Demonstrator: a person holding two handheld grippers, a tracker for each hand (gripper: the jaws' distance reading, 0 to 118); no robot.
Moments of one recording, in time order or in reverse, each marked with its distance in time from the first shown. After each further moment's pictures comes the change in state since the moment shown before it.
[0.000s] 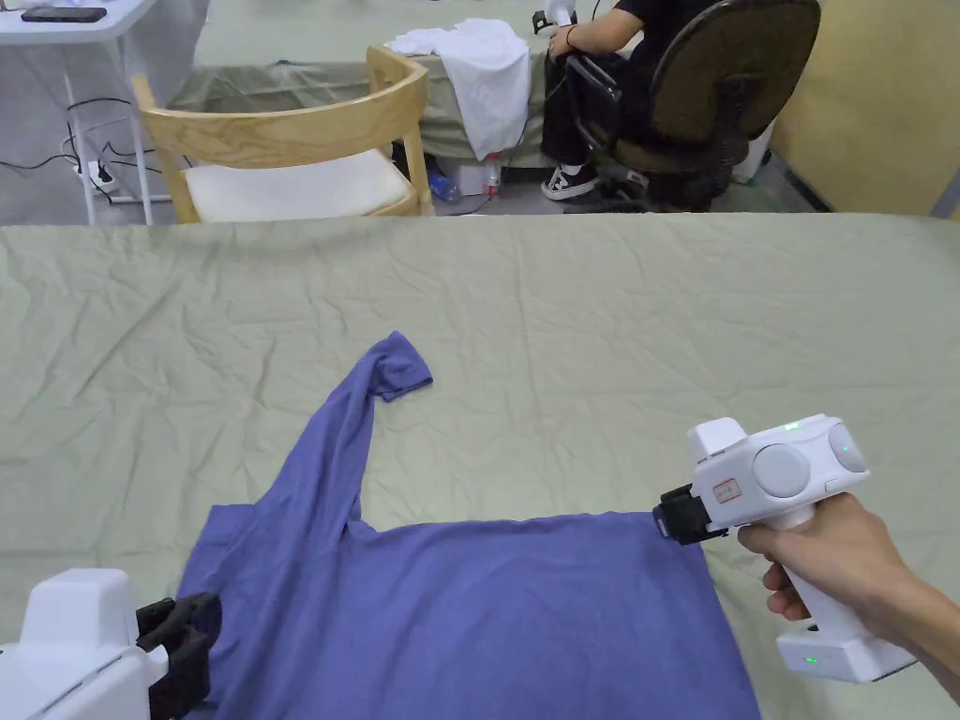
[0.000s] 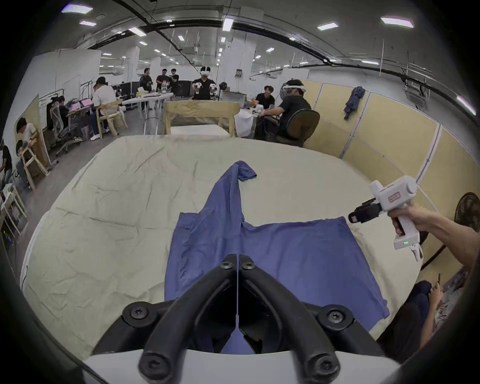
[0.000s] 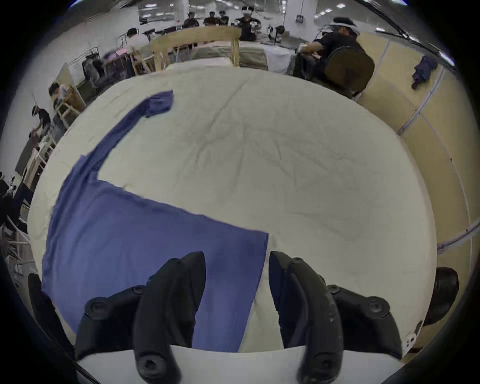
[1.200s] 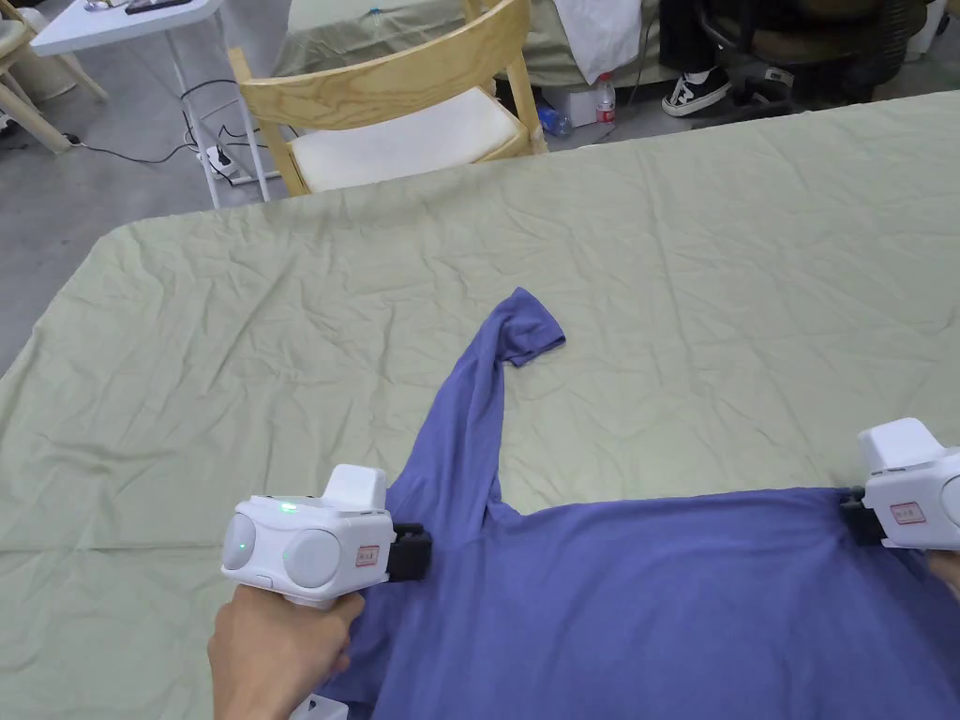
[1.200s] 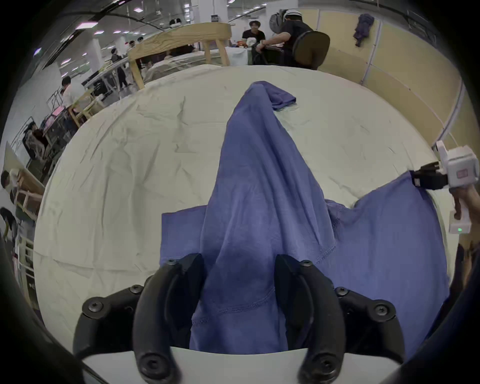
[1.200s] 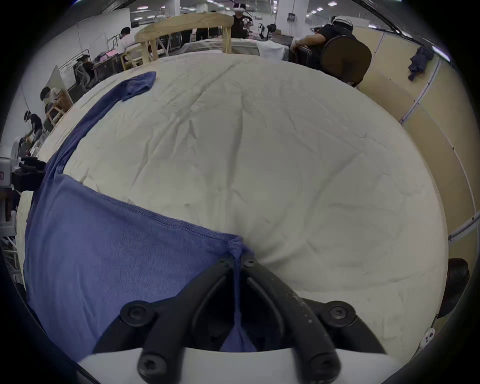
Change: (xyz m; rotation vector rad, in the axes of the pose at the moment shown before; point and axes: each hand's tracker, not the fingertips) left arm -0.048 0.024 -0.232 -0.352 0.075 -0.194; right arm -0.030 -0.026 -0.047 0.022 -0.039 -0.035
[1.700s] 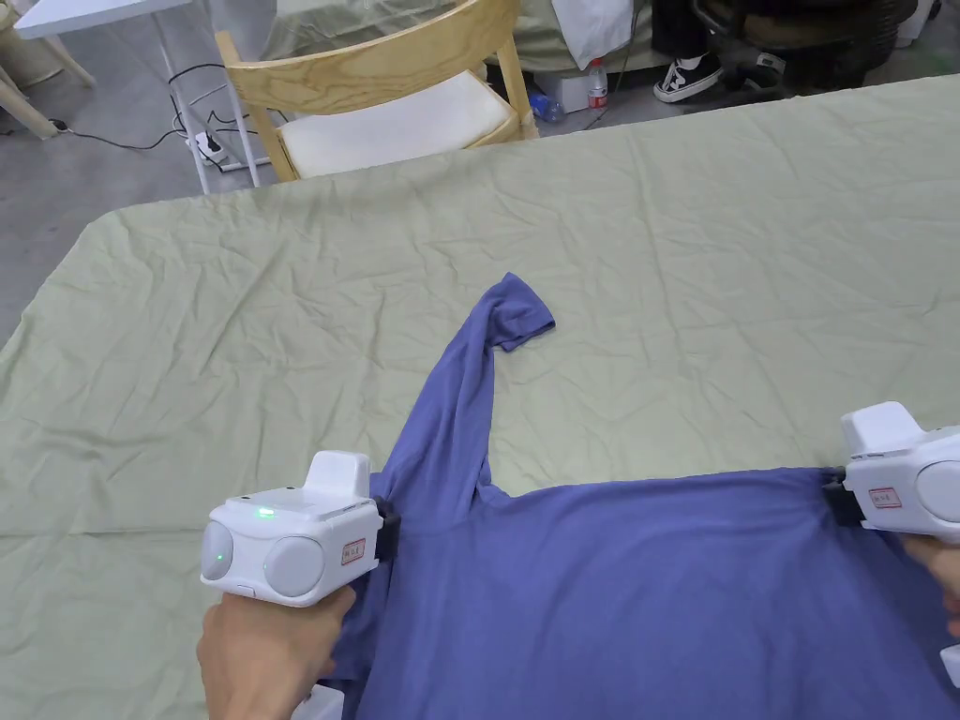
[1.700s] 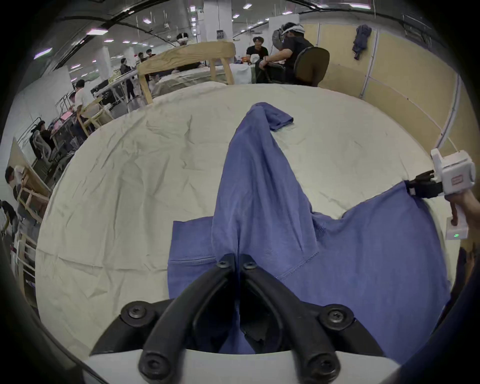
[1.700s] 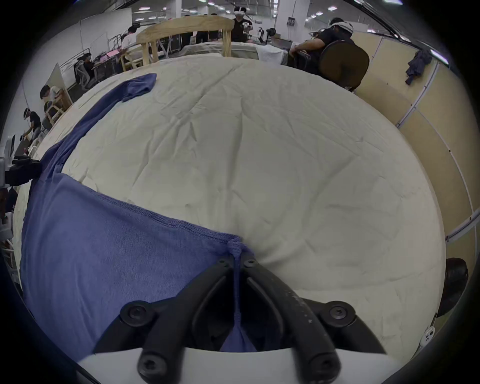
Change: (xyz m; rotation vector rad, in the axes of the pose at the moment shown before) left arm 0.005 -0.013 0.029 0.114 0.019 0.013; right arm -0.001 -0.003 -0.002 0.031 -0.027 -0.002
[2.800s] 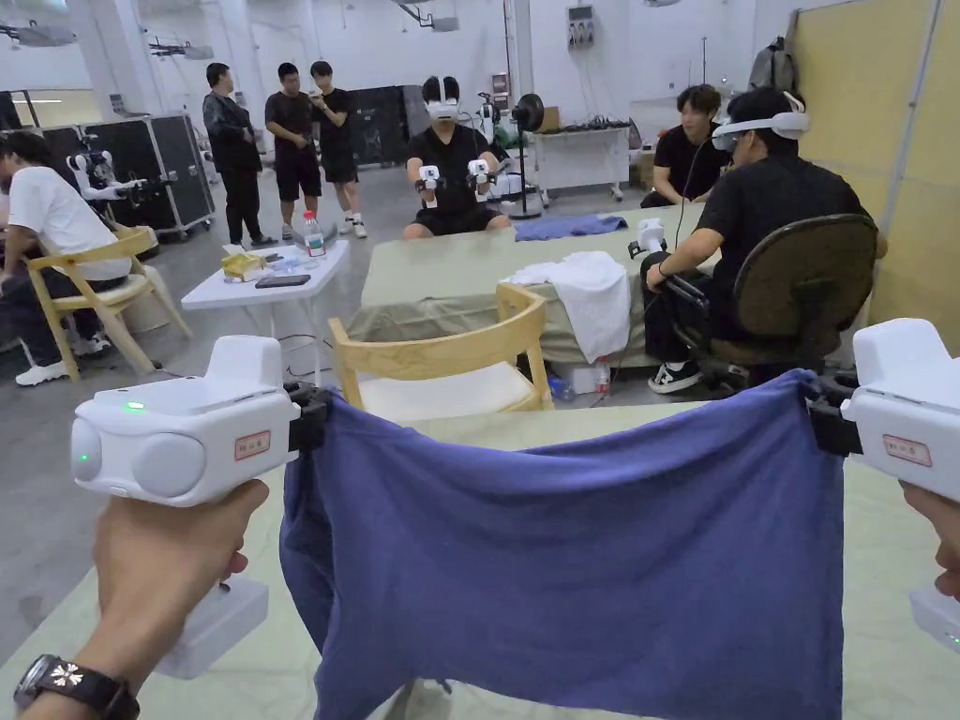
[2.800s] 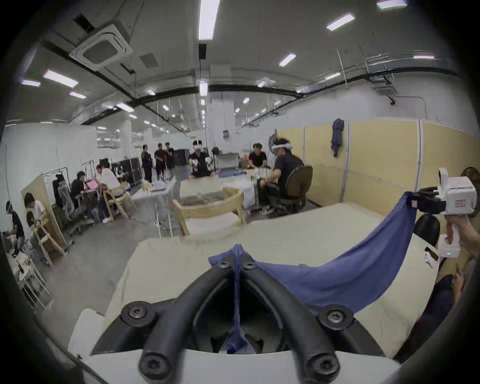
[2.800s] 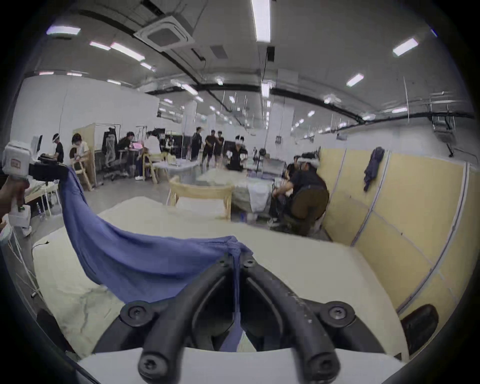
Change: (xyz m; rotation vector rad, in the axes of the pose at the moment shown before) left arm -0.034 0.099 0.393 0.638 0.062 -0.033; right arm -0.026 0.028 0.418 0.788 -0.082 0.065
